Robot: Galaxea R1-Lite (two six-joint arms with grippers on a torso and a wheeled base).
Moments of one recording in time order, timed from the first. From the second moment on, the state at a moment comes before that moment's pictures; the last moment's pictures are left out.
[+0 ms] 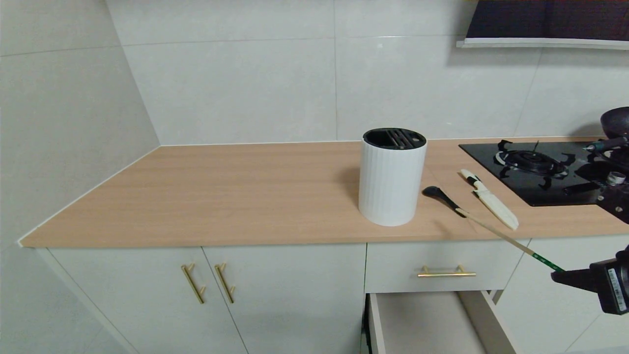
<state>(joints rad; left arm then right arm) 0.00 0.00 0.00 0.00 0.02 -0.01 0.17 1.20 -0.76 0.31 0.08 0.01</state>
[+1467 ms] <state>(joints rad) 0.00 0.00 0.00 0.00 0.02 -0.01 0.23 1.24 -0.68 0.31 0.14 -0.06</state>
